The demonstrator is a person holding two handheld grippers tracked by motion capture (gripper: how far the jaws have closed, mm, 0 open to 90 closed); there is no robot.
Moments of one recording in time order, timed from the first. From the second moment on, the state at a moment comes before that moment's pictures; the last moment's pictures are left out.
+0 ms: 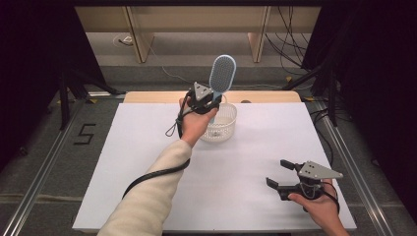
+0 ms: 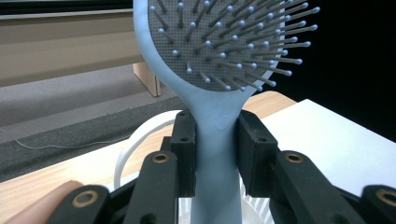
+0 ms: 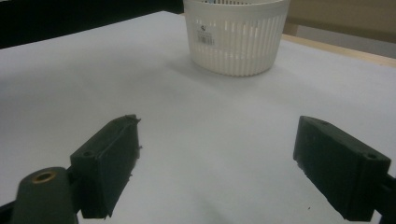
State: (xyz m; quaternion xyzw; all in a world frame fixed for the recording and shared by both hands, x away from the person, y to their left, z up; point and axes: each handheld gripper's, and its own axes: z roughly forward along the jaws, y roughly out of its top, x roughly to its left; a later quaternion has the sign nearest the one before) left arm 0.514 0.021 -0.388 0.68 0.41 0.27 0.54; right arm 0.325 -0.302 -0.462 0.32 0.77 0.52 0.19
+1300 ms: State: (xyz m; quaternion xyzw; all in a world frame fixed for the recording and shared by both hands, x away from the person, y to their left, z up) left arm 0.519 0.020 -0.394 0.68 0.42 0.27 0.54; right arm 0.325 -0.302 -0.462 0.32 0.77 0.52 0.19
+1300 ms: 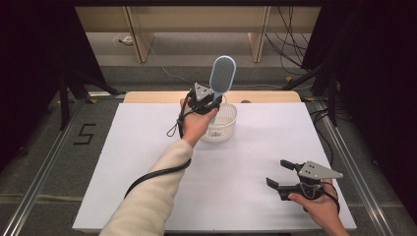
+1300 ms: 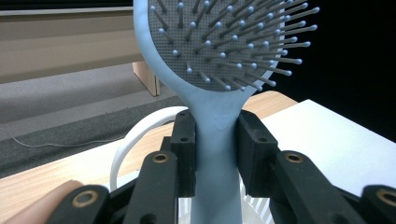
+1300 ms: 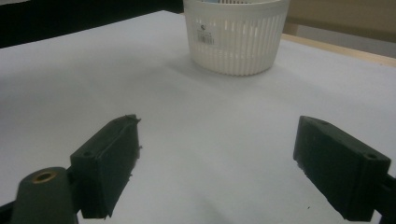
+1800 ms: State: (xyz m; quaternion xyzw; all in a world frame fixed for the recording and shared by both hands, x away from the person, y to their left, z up) left arm 0.519 0.020 -0.399 0.68 0.42 0.27 0.53; right arm 0.325 -0.302 -0.462 0.32 0.77 0.52 0.19
